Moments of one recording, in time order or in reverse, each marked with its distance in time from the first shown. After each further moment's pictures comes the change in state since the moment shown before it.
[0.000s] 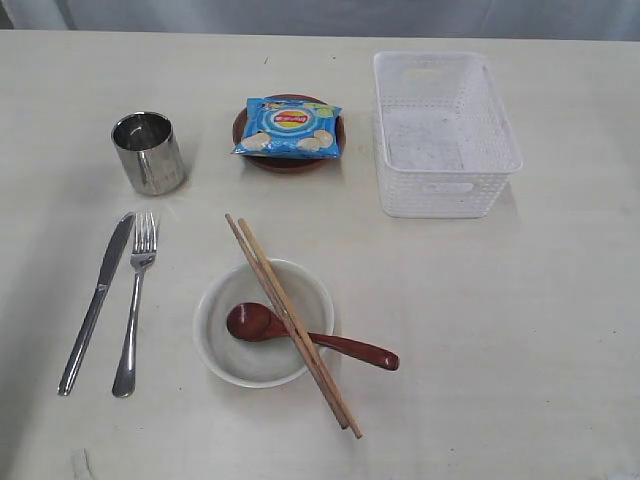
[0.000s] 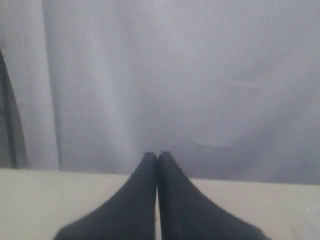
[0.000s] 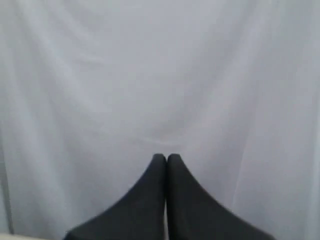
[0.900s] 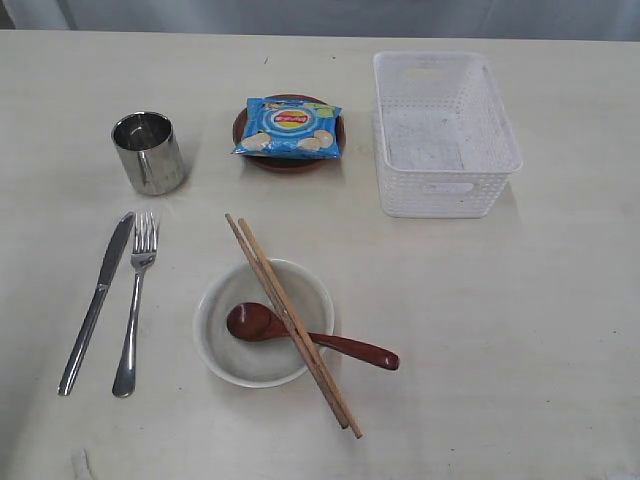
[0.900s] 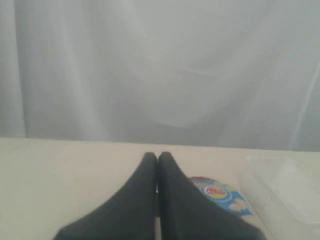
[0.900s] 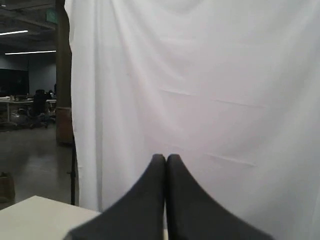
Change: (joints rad) left arm -0.057 -0.484 0.192 -0.213 0.322 0.143; right arm 0.059 -0.746 0.317 0.033 0.319 0.078
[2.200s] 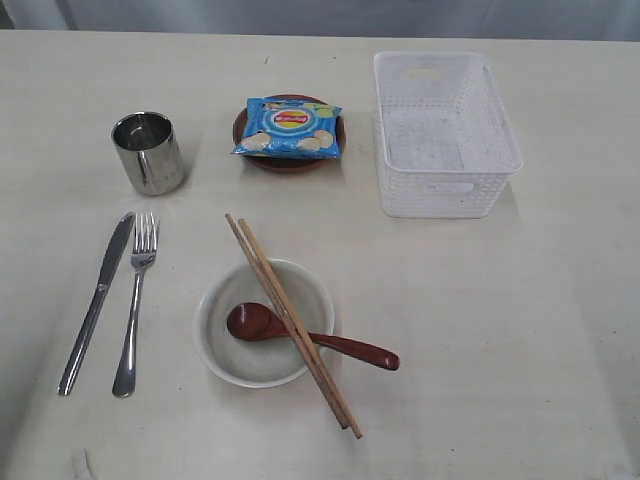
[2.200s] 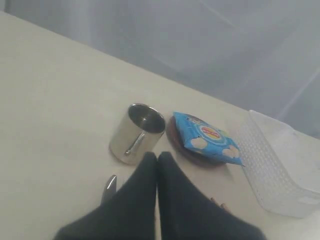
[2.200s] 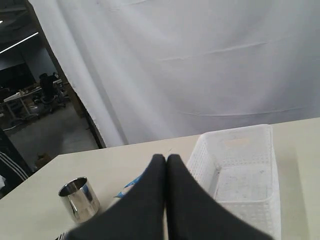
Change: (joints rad) left arm 0.000 0.008 0.380 -0.297 -0.203 0.006; right arm 0.123 -0.017 0.485 0.115 -0.255 0.159
